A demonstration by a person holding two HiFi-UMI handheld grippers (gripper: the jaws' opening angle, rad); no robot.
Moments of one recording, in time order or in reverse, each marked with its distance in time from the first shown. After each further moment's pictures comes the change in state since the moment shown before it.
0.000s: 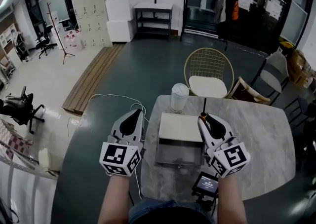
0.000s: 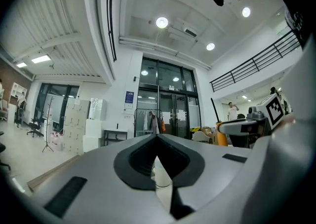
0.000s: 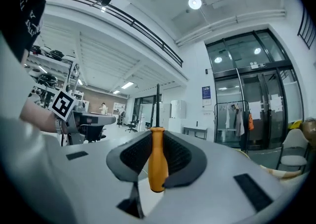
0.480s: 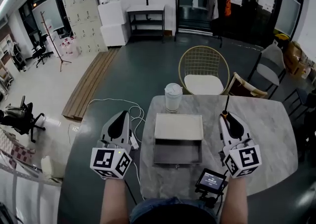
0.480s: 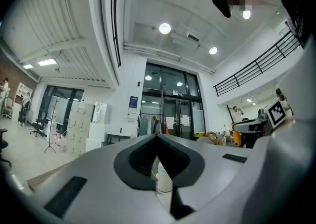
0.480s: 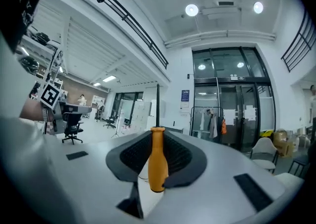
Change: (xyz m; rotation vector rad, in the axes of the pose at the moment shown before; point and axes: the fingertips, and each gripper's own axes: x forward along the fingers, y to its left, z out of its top) left arm -0.010 0.010 0.012 -0.014 -0.064 0.050; right arm -0.066 -0.075 0.001 -0.037 0.026 -0.265
